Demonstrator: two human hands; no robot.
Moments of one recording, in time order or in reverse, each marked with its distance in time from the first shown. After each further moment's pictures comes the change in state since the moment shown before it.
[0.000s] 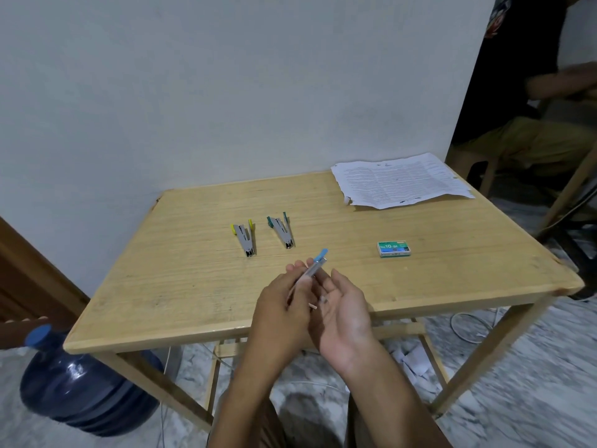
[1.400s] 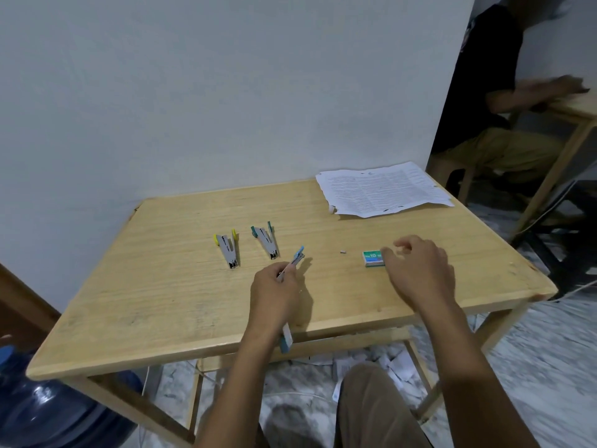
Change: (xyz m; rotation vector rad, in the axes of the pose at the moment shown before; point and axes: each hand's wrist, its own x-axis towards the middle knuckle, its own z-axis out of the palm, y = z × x) left_hand 0.060 -0.019 0.028 -0.025 0.039 -0.242; right_hand 0.021 -0.145 -0.043 -1.849 0.763 -0.718
